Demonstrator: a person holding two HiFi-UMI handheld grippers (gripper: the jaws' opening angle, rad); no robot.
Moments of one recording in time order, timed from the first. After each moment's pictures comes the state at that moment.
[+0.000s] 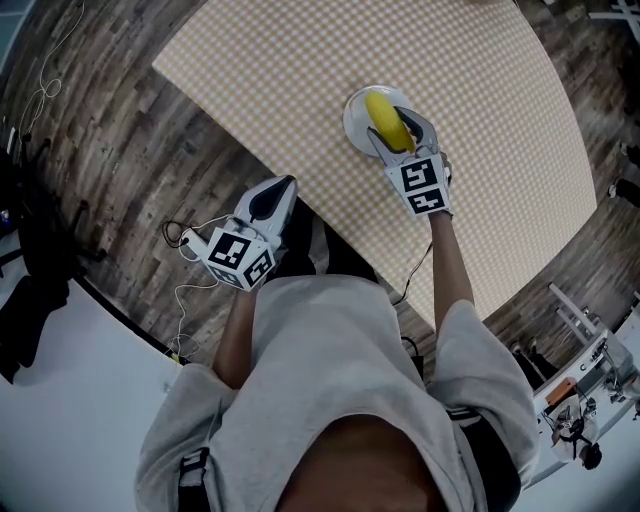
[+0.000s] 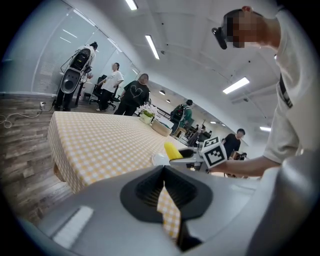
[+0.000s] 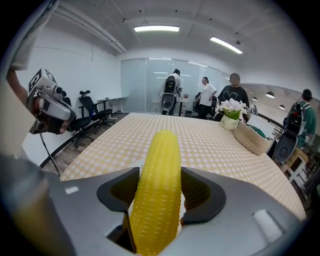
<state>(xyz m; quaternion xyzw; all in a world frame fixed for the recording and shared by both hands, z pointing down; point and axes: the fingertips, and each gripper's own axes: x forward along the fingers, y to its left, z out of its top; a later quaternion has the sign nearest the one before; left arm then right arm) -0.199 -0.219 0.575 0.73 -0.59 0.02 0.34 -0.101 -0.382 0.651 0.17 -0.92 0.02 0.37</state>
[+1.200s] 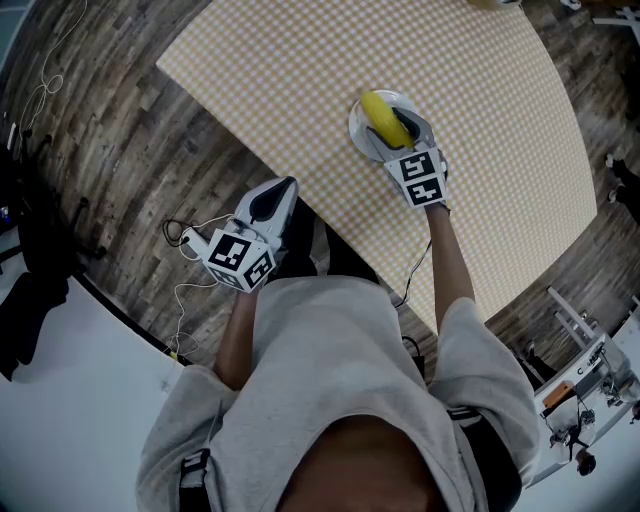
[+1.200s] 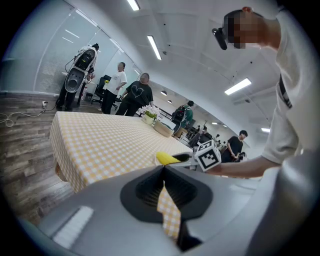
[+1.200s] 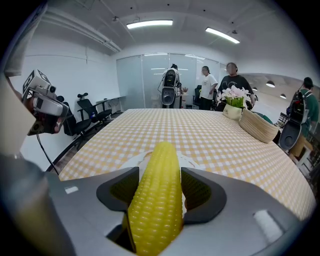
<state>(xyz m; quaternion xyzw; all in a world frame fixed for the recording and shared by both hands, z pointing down) -0.212 -0.220 0.576 0.72 -0.60 0.02 0.34 -0.115 -0.387 0.680 0.16 -0.91 0.06 0.38</state>
